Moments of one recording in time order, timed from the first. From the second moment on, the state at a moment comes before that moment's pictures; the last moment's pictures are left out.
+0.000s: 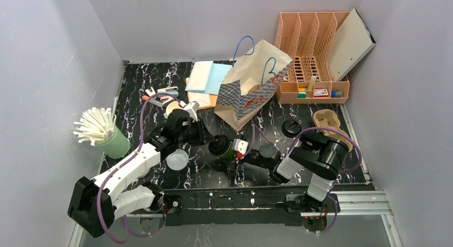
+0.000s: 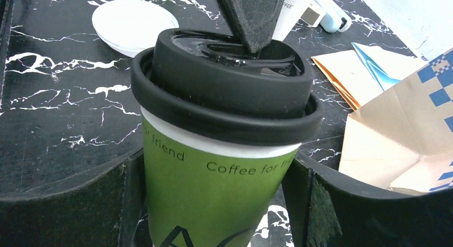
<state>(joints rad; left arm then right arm) -0.58 1.05 0.66 -0.26 0.25 -0.67 1.01 1.74 0.29 1.40 -0.25 -0.32</state>
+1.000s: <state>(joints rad) -0.64 1.14 0.77 -0.36 0.26 -0.58 1.02 1.65 0.23 1.38 -0.22 -0.32</state>
